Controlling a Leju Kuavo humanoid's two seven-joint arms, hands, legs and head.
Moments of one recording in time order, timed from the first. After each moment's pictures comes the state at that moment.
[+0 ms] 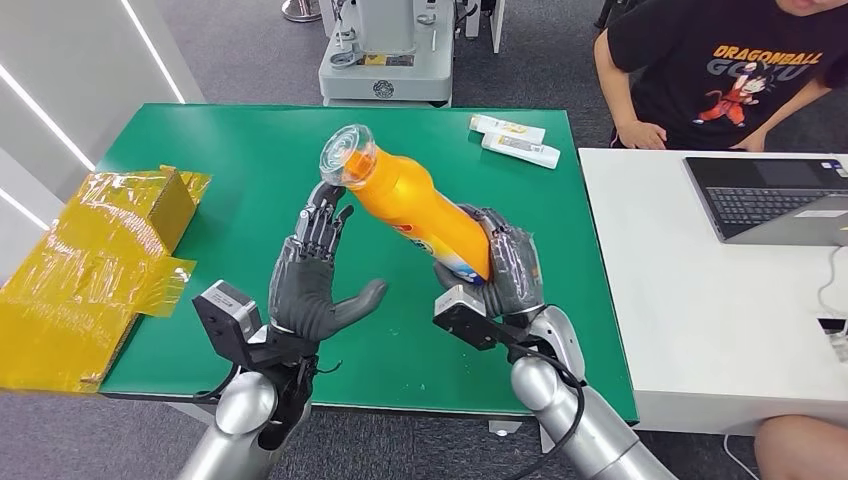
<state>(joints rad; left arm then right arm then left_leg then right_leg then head) -0.25 -0.12 -0.47 -1.42 0.01 0.11 -0.34 -0.45 -0.01 0.65 -1.21 0.52 -0.51 -0.47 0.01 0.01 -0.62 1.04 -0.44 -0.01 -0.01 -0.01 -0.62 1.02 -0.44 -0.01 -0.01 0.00</state>
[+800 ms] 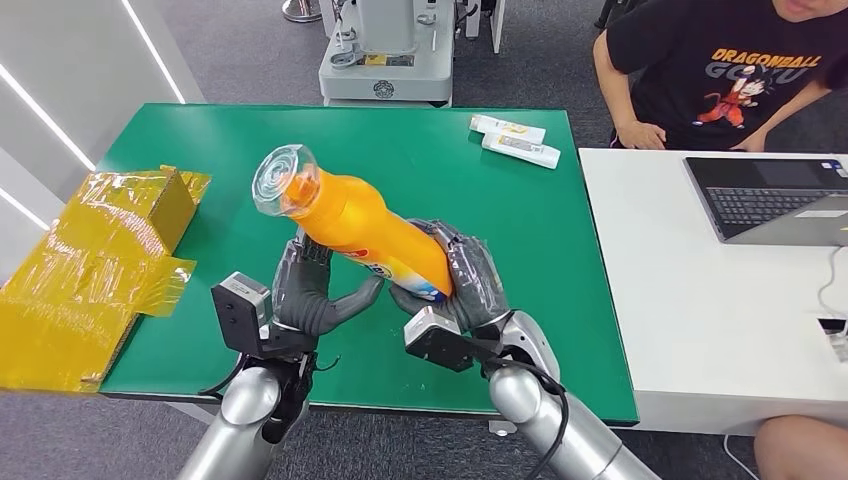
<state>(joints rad) -0.26 -0.12 -0.44 -1.33 0.01 0.13 -0.35 -0.46 0.01 0.75 -1.27 0.41 -0.40 -0.50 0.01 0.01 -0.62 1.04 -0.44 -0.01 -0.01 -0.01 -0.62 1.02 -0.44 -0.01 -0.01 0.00</state>
